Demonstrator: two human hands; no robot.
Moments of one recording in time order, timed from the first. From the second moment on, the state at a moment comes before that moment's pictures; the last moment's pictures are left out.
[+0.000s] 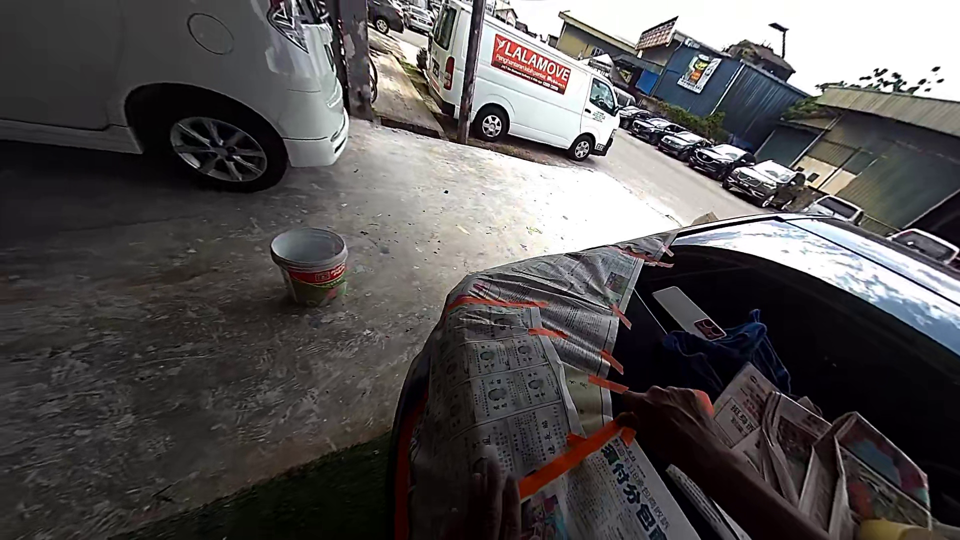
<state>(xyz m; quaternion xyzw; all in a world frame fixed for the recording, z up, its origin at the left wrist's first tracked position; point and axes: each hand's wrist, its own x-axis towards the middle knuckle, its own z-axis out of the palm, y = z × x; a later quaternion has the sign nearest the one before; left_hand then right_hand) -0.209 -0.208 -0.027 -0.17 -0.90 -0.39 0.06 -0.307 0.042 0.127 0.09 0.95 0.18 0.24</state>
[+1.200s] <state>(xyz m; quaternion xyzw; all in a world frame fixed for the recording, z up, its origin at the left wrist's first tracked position) -0.259 -0.052 0.010 -0.29 -0.91 -0.28 -0.05 -0.272 0.062 0.063 0.10 0.96 0.23 -0.10</state>
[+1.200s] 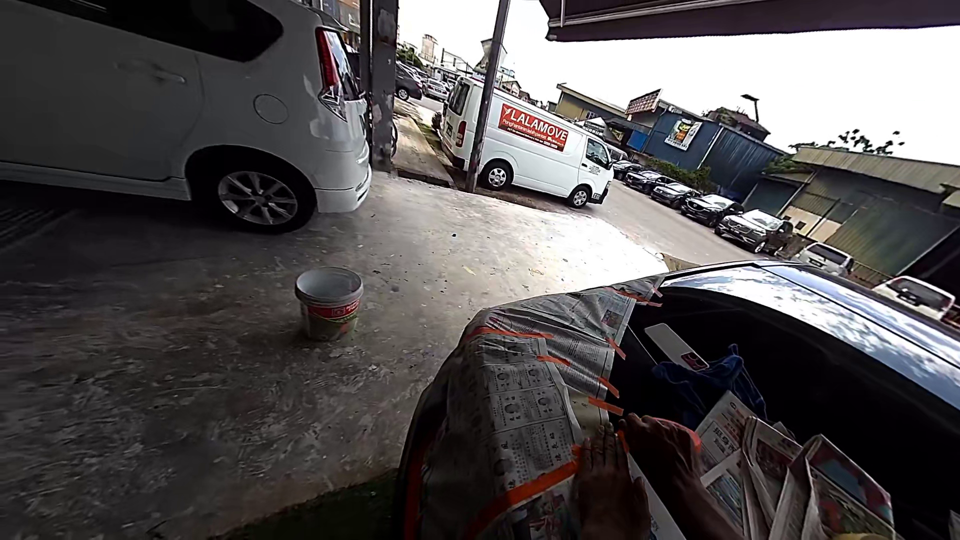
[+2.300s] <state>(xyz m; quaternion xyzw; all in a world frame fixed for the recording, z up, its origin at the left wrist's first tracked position) -0.264 -0.051 0.005 -0.32 -0.90 -0.29 -0.05 -0.279 0.037 0.099 0.30 0.94 0.14 0.03</state>
